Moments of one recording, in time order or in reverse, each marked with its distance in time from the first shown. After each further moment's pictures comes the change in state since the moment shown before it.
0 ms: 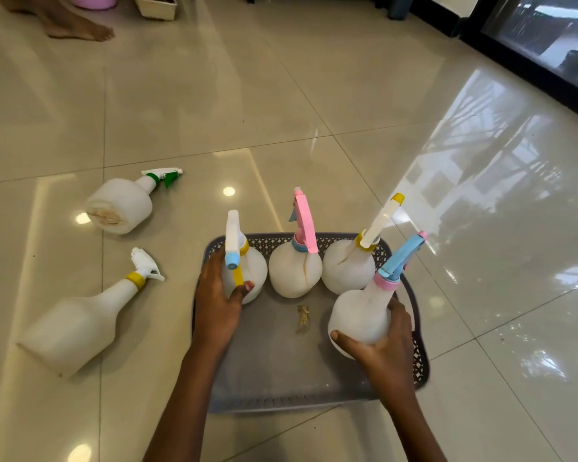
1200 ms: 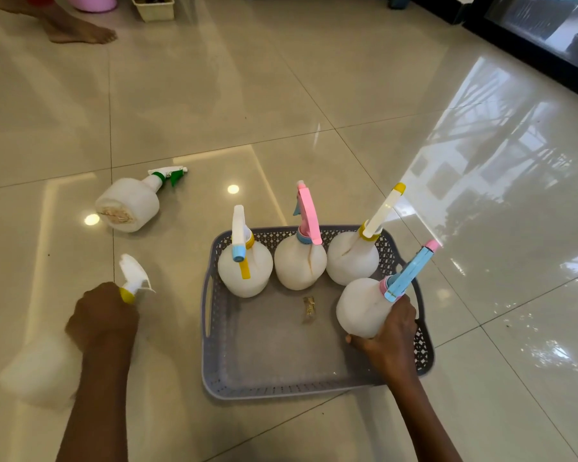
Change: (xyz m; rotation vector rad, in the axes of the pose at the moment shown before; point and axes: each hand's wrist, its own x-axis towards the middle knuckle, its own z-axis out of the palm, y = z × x) left_hand 0.028 -0.065 -0.116 0.775 0.209 -0.367; right_hand 0.007 0.013 0.009 -0.178 -0.032 -0.022
